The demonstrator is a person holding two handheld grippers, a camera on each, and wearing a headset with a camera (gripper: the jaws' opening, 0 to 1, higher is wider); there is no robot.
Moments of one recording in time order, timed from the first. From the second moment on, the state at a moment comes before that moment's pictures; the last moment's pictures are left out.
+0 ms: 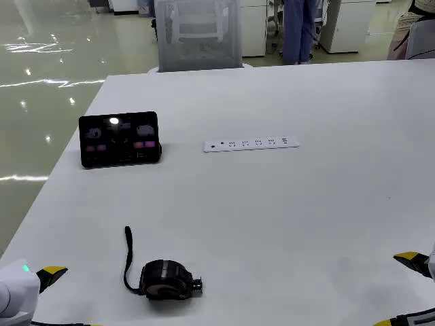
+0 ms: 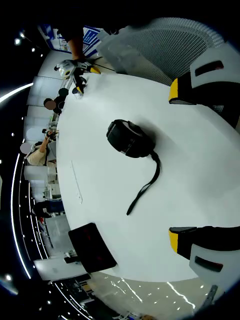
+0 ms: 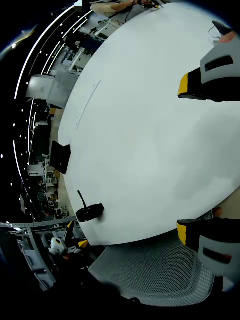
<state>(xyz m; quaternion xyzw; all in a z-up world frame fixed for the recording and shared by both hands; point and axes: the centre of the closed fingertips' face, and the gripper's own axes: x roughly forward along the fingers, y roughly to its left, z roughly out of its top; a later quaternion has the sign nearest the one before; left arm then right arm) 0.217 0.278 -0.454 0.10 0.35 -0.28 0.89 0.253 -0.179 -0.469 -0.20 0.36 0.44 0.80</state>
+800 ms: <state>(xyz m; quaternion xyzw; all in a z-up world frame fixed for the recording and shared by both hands) 0.215 0.276 -0.460 0.13 0.35 -0.32 0.87 0.270 -0.182 -0.469 -0.17 0.34 0.44 0.82</state>
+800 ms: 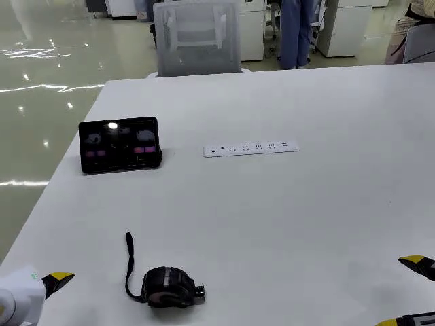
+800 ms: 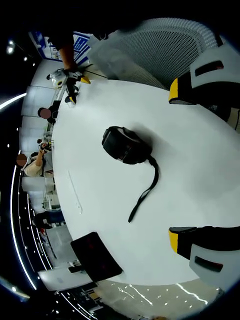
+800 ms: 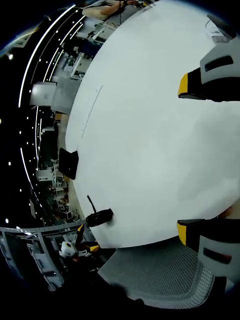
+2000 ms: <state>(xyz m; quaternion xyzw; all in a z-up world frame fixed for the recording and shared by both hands) 0.234 0.246 -0.455 0.18 0.36 -0.39 0.83 0.277 -0.129 -0.462 -0.20 0.30 0.51 0.78</state>
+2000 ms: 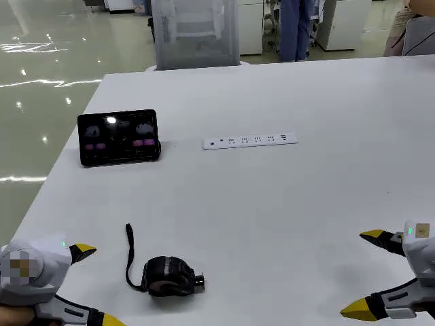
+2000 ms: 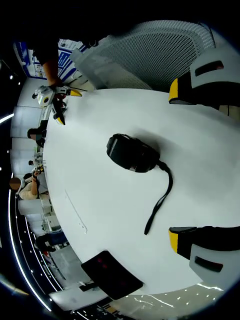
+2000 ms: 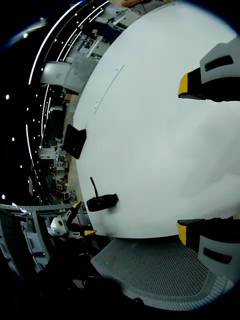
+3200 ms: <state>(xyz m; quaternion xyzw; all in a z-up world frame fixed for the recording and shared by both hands) 0.265 0.190 -0.473 0.26 0.37 -0.47 0.76 0.289 -0.066 -0.469 -0.22 0.28 0.56 0.74</state>
